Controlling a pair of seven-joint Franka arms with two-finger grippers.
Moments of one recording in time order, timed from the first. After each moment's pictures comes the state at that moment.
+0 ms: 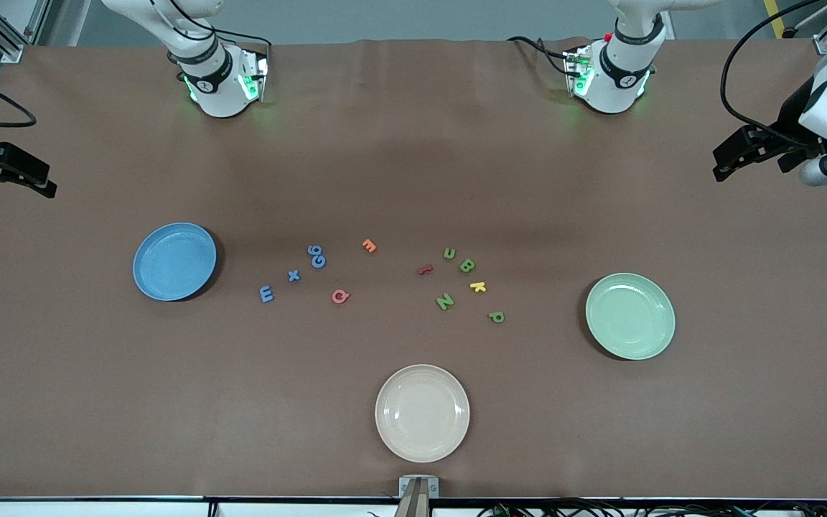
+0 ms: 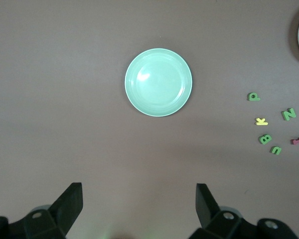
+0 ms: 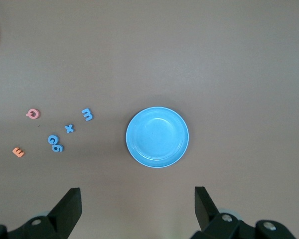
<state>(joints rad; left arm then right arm) 0.02 -0.08 -0.14 -1.62 0.02 1.55 -0.24 -0.06 0.03 0.03 -1.46 -0.01 1.48 -0.01</state>
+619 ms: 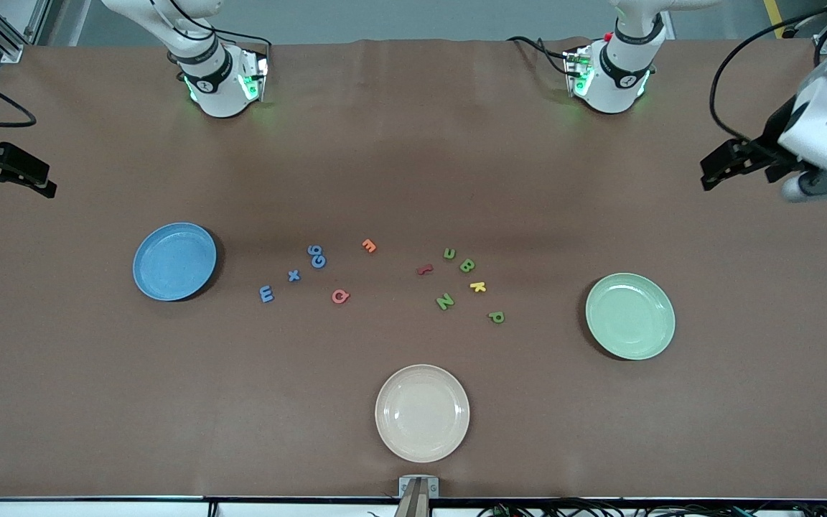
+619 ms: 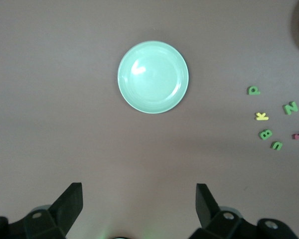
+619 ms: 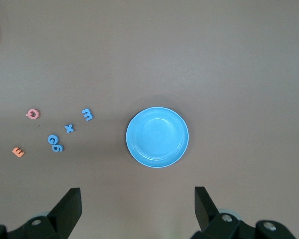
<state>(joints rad) 0.00 0.01 -0.16 -1.60 0.02 1.55 -0.27 -0.06 0.03 0.03 -1.46 -0.01 1.48 -0.01</state>
